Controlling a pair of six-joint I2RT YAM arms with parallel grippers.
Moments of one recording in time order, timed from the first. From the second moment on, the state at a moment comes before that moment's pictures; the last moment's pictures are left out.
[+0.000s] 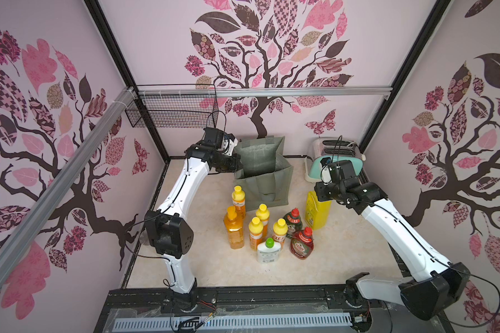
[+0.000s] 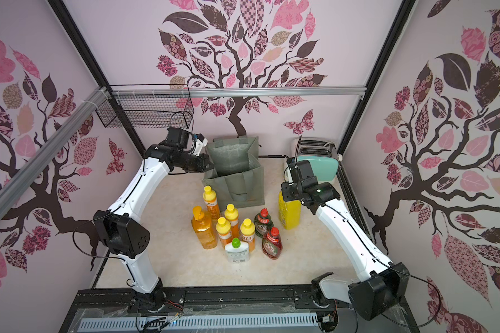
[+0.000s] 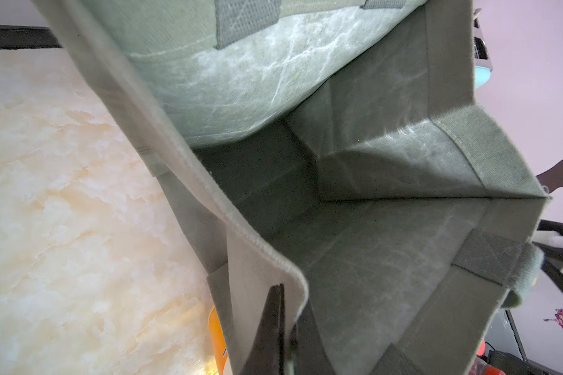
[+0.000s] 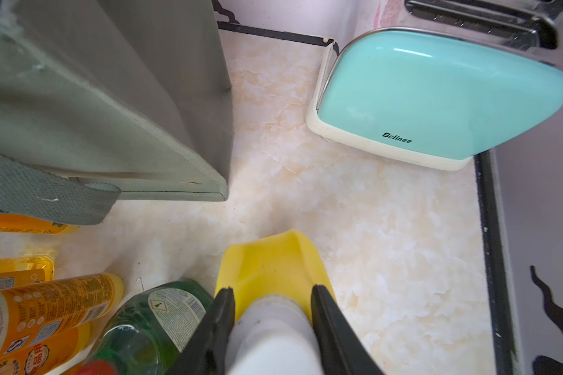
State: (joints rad) left arm -0.25 1.85 1.96 -1.00 0.42 -0.15; right arm 0.37 1.27 1.35 -0.85 0.16 0.11
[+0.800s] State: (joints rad) left arm -0.30 1.85 1.96 -0.95 0.50 -0.12; right arm 0.37 1.61 2.49 -1.18 -0.01 0.01
